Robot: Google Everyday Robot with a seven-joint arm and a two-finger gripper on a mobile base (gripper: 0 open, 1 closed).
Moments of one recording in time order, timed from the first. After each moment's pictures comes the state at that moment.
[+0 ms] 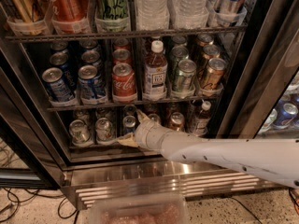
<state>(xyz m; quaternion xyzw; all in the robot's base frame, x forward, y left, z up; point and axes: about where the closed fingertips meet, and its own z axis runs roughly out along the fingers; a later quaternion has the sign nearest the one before) 0.614 0.061 0.642 -0.46 0.70 0.09 0.54</state>
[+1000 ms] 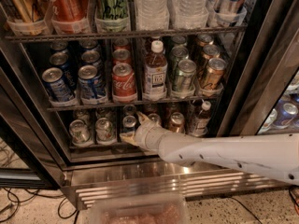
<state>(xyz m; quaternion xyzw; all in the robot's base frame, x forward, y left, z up) 0.618 0.052 0.630 -0.43 0.73 0.07 0.53</state>
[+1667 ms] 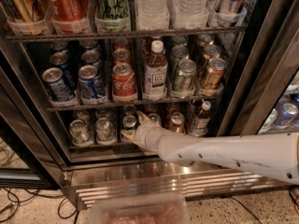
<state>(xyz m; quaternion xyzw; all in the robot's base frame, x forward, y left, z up) 0.622 0.054 0.629 -0.43 0.73 0.07 0.53</state>
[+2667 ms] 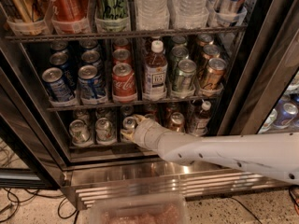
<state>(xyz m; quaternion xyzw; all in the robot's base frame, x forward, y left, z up) 0.620 0.057 0.643 -0.43 0.72 0.07 0.54</state>
